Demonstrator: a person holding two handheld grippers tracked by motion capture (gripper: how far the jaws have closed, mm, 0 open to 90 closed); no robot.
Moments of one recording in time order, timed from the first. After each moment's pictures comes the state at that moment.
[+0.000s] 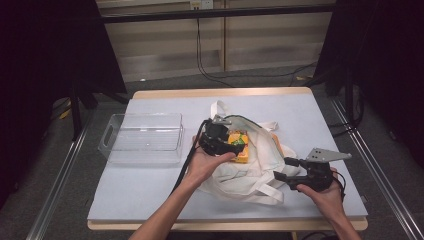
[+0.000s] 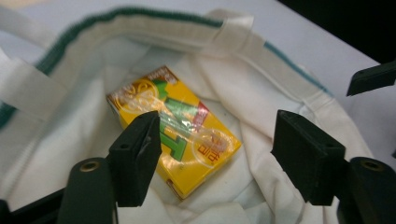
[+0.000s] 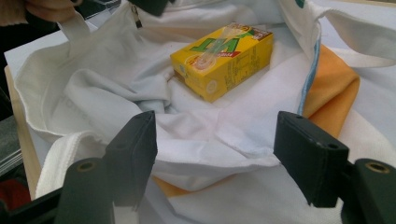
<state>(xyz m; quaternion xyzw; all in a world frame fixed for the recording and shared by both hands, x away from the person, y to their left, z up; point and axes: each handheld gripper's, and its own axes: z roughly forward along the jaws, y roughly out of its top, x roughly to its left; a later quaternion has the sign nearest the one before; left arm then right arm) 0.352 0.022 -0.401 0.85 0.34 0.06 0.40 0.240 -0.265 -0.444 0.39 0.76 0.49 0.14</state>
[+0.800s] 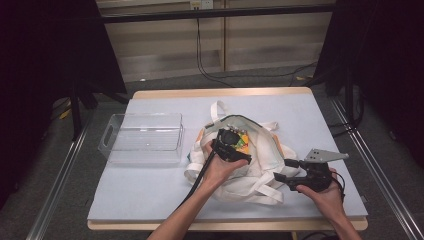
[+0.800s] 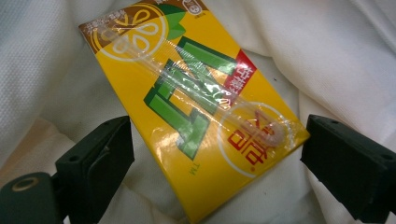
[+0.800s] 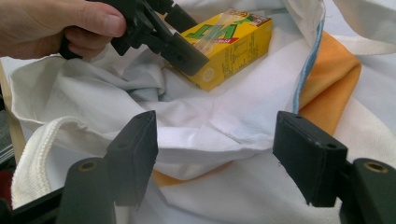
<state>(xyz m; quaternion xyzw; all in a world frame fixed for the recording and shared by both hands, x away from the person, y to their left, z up) 0.363 -0.017 -0.453 0.86 0.40 0.07 0.30 0.242 -0.266 -0.452 0.39 0.77 0.48 0.13</state>
